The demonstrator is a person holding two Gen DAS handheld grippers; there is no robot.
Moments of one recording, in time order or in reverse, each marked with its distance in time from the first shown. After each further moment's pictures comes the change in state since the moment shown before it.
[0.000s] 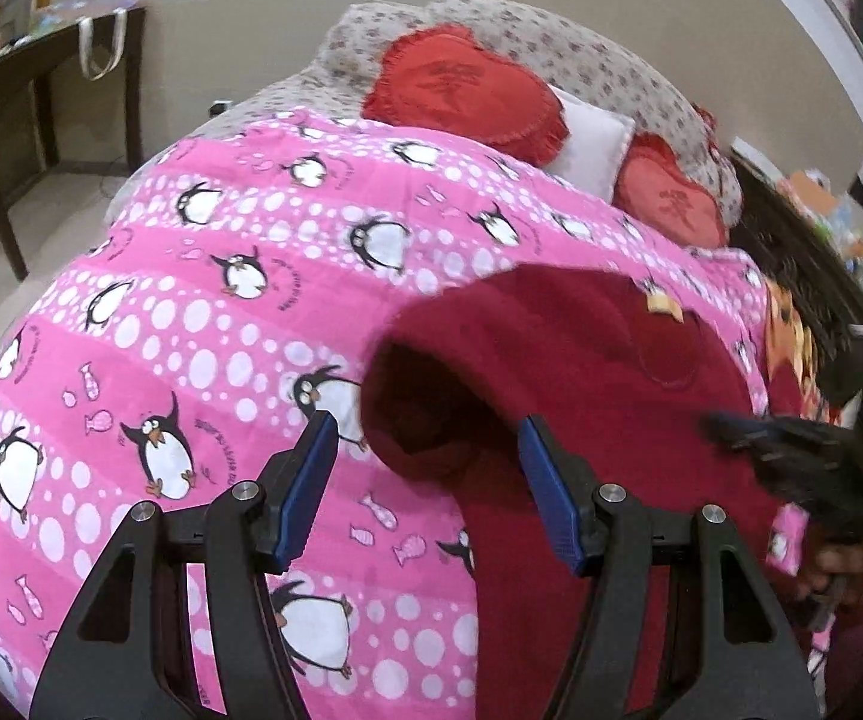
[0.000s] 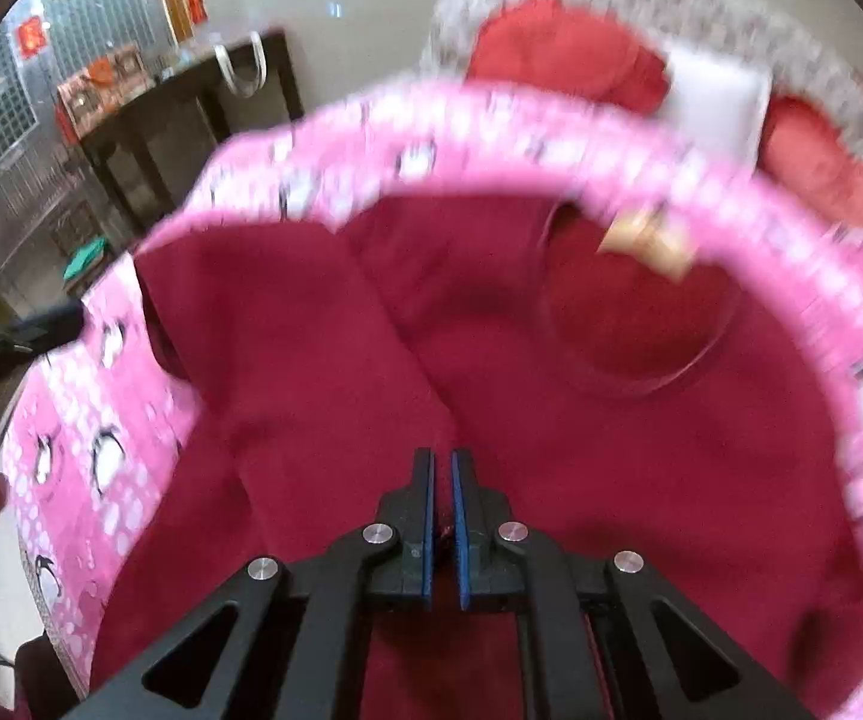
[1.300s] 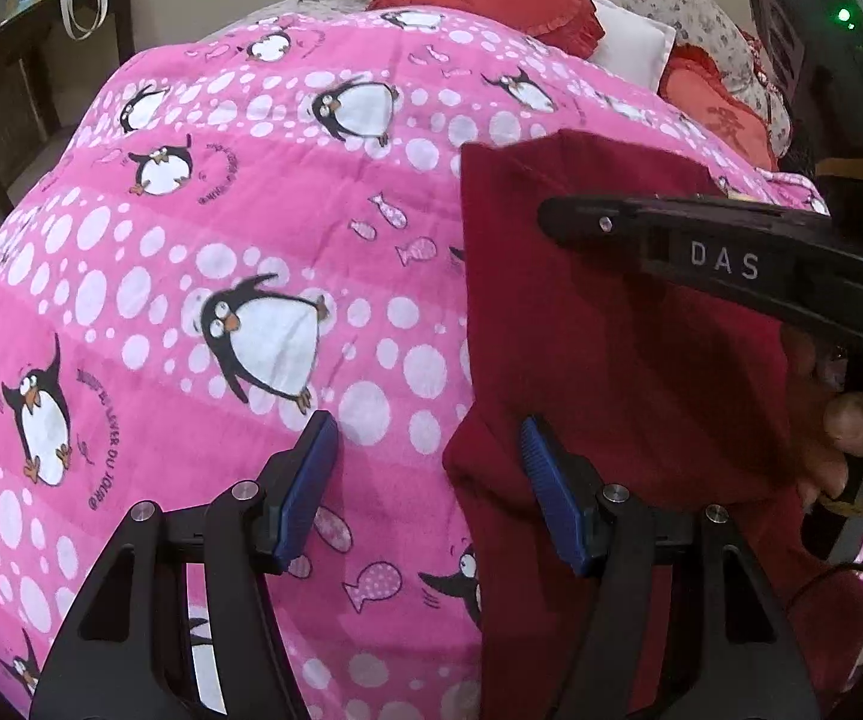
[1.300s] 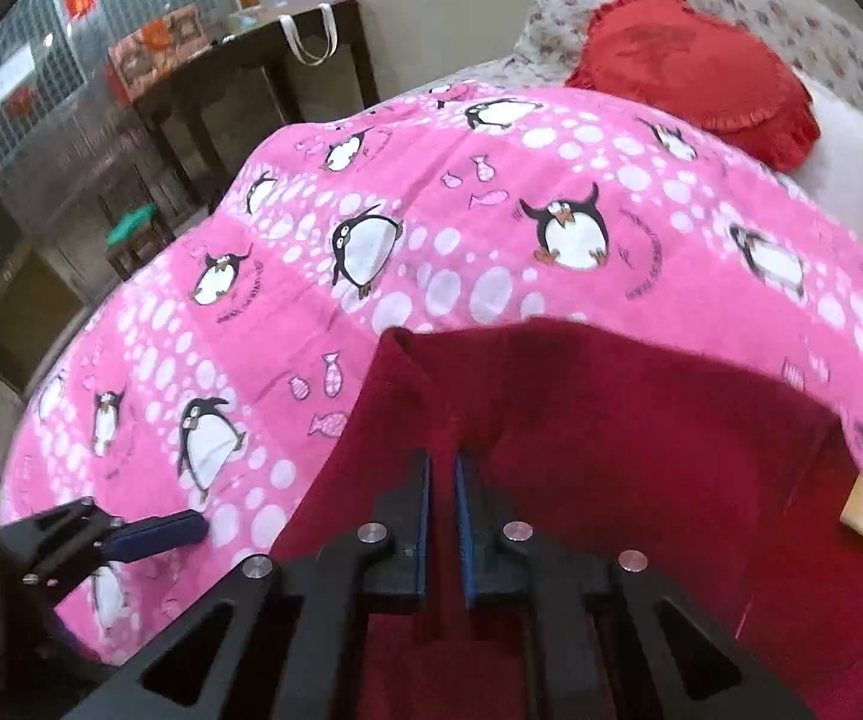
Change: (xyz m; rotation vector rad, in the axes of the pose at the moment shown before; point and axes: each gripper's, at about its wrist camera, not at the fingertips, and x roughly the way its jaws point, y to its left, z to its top) left arm 0.095 -0.017 -0.026 0.044 0.174 0.099; right arm 0.143 0.077 0.086 -0.131 0.101 0.190
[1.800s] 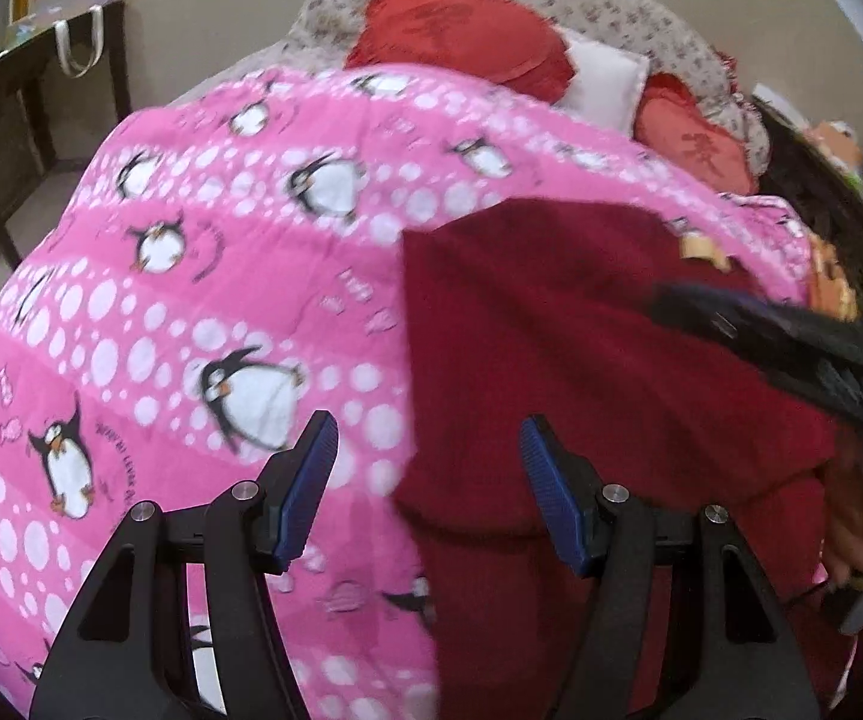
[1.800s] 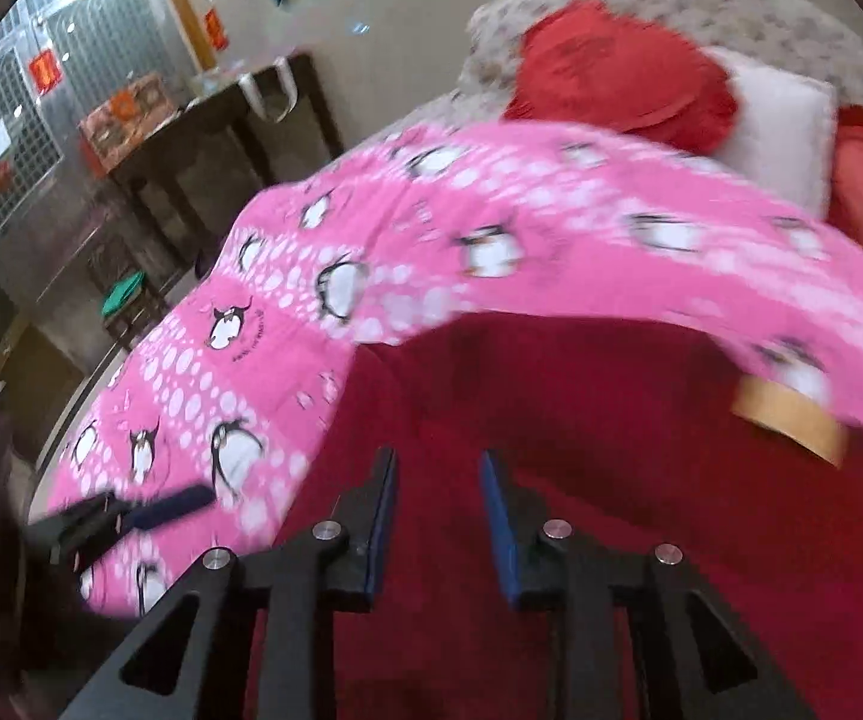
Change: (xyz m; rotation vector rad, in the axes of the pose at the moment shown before) left arm -0.026 -0.024 0.017 0.041 -0.088 -0.031; right arm -0.085 -0.033 -0.049 0.190 -0.097 -0.043
